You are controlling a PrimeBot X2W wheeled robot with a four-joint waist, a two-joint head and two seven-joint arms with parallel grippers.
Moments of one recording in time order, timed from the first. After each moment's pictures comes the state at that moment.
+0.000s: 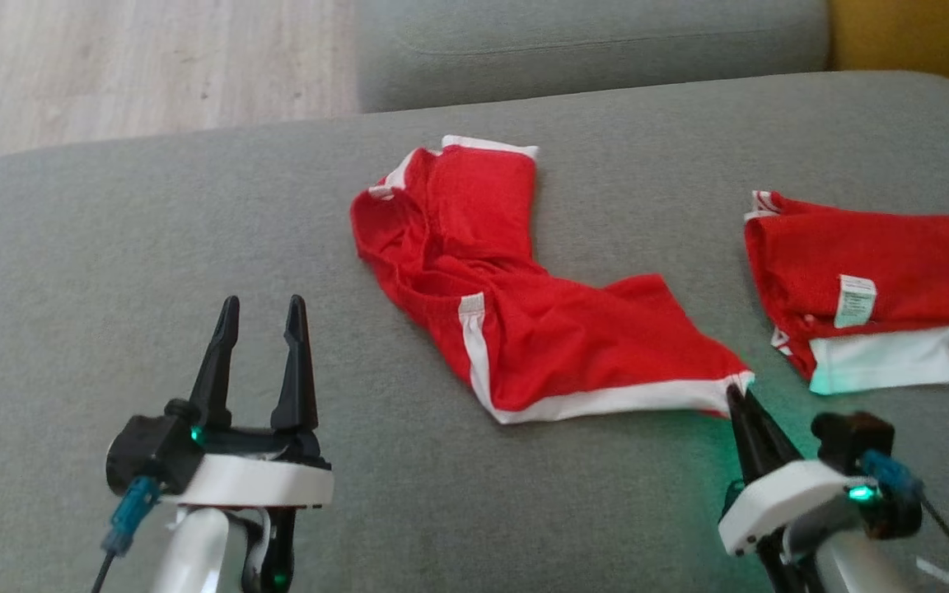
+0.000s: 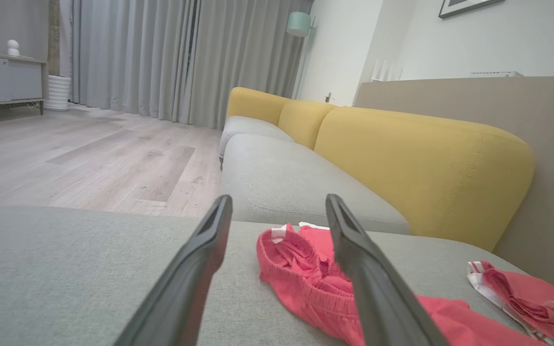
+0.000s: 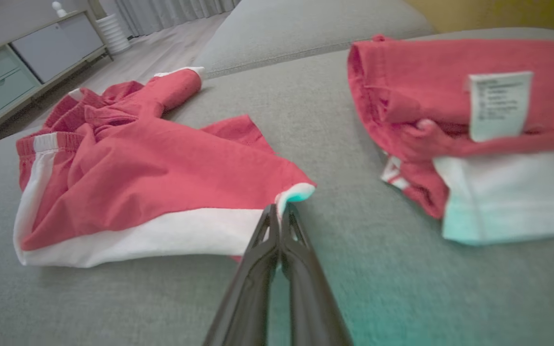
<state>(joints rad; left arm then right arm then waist) -0.14 0.04 -0.16 0.22 -0.31 -0.10 -0.25 -0.11 -0.08 0.11 0.52 0.25 0.12 -0.11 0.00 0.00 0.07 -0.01</state>
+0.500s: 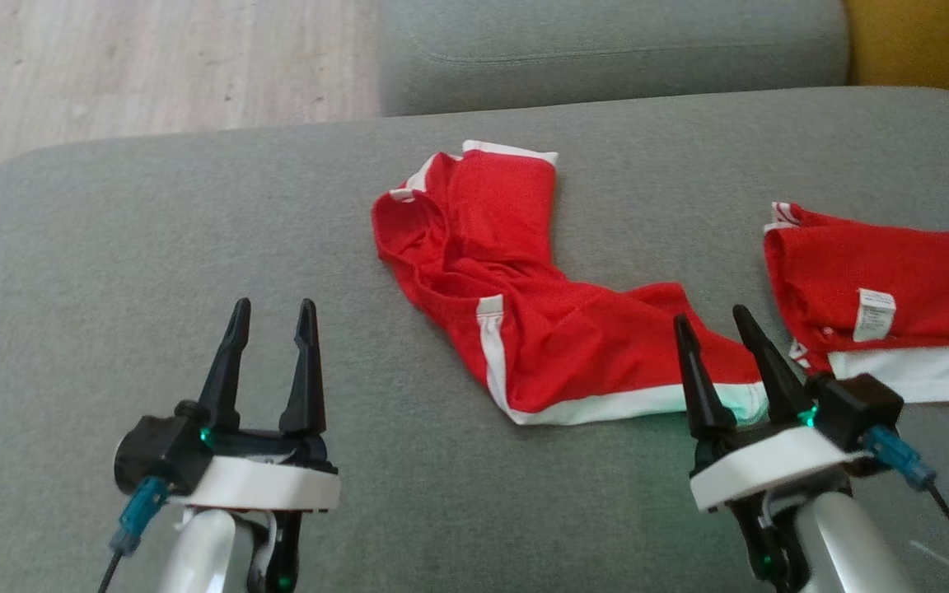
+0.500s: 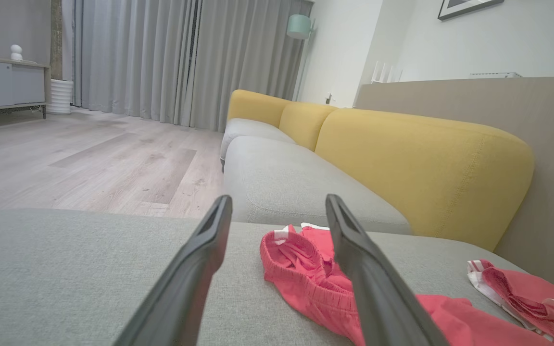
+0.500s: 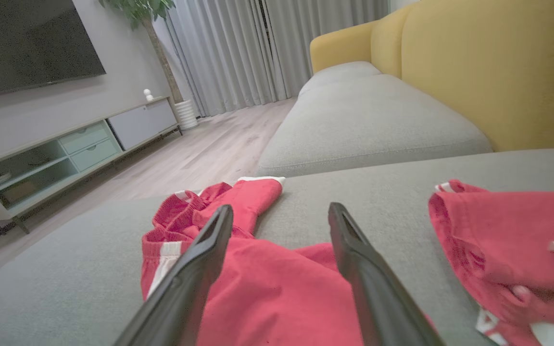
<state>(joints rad) -0.14 0.04 -0.17 0.23 -0.30 -0.11 -0.25 -0.08 -0.05 0.18 0.25 0.27 0.12 -0.16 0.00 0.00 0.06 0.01</state>
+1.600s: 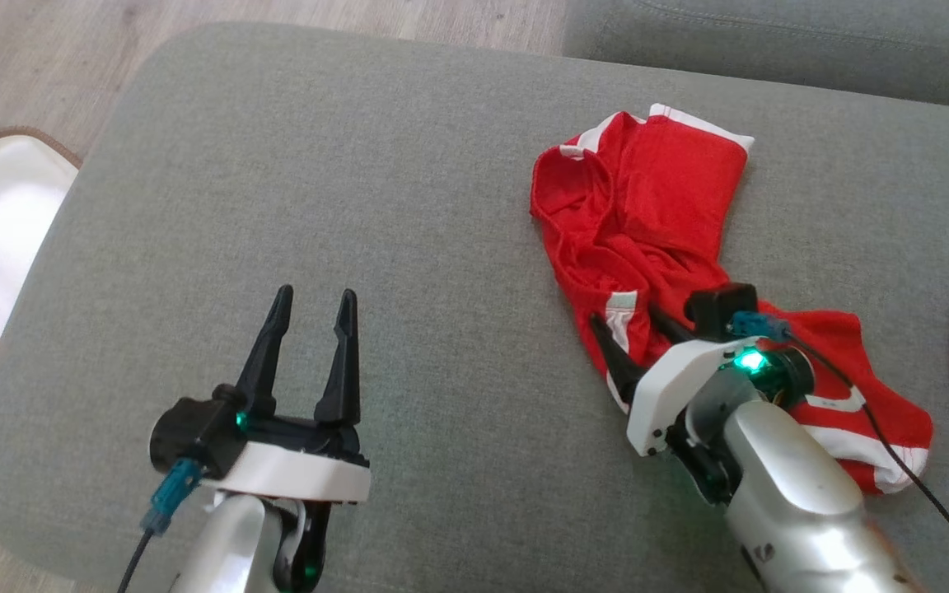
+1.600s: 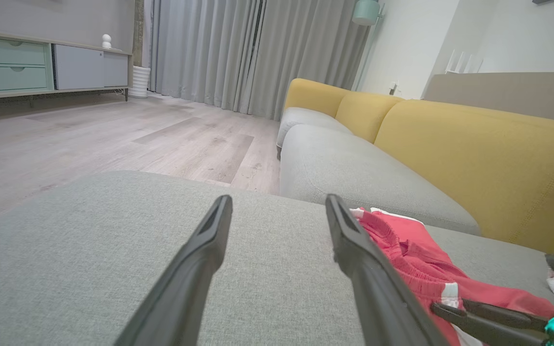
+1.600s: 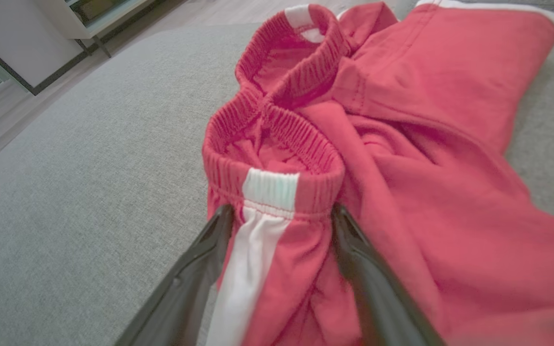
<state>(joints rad) -0.18 0.04 -0.26 0.25 -0.33 -0.11 -0.25 -0.46 -0.06 0.39 0.75 0.34 0.12 0.06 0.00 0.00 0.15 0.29</state>
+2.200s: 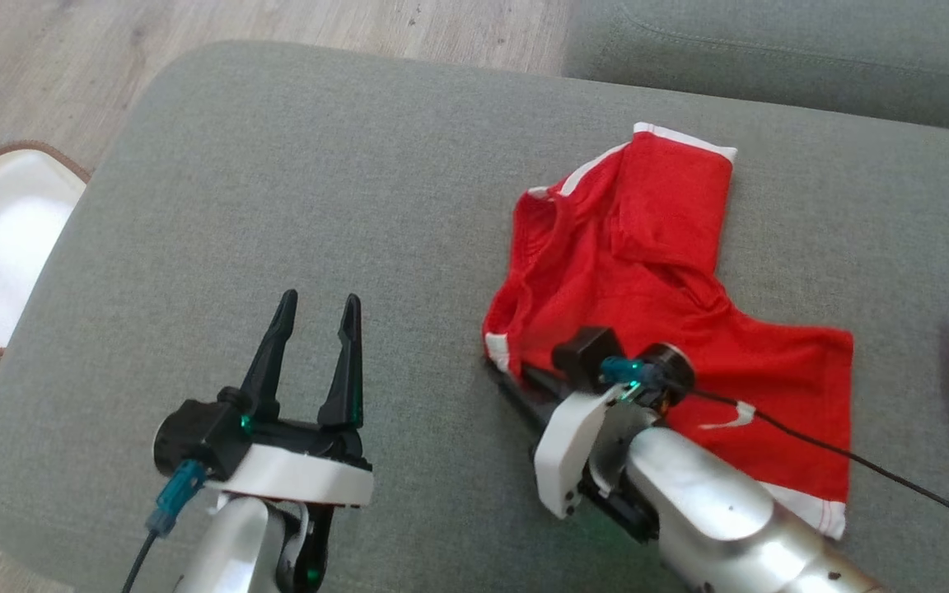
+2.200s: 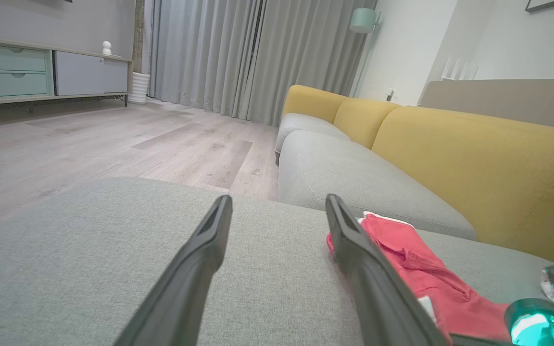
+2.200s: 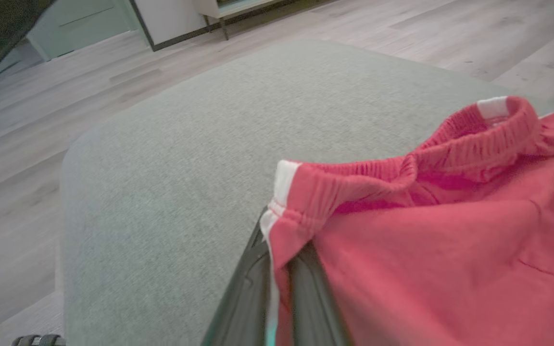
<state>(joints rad) -0.18 0.04 -0.27 0.26 -0.33 -0.11 -0.25 -0.54 -0.07 0.87 0.72 0.45 0.12 -0.05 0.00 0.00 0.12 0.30</state>
